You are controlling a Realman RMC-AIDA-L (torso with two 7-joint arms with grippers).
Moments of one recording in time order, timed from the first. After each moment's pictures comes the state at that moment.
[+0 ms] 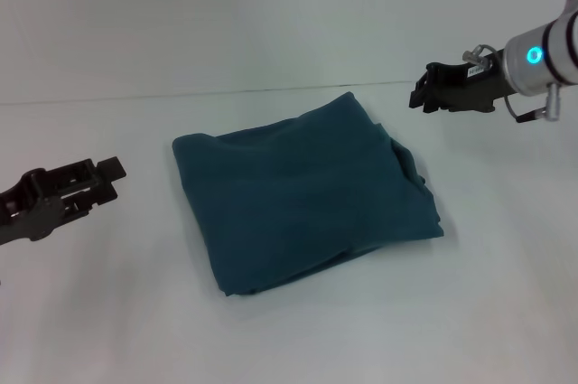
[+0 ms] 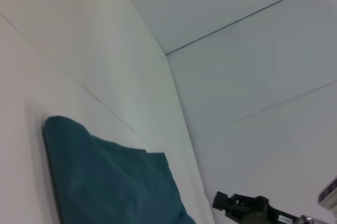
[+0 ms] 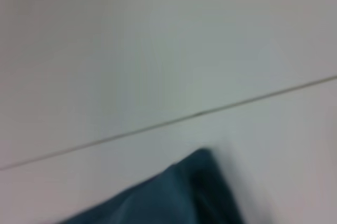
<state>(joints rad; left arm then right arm) -0.50 -2.06 0.38 0.70 2.04 1.61 -2.30 0.93 1.95 -0.86 -0.62 -2.55 -1.01 2.93</state>
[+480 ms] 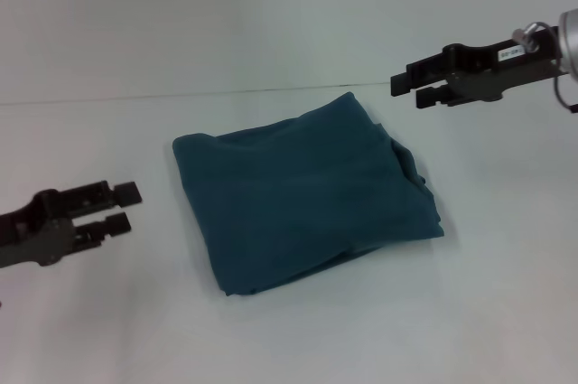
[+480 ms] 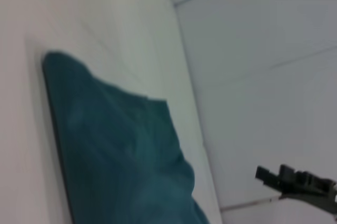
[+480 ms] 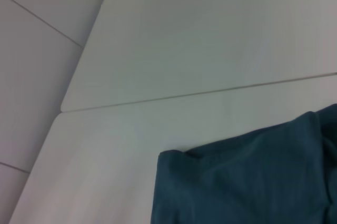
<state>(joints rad) -0.51 -2.05 0.41 0.72 2.11 1.69 -2.41 0.86 1.87 -0.75 -0.72 -2.26 -1.43 2.64</state>
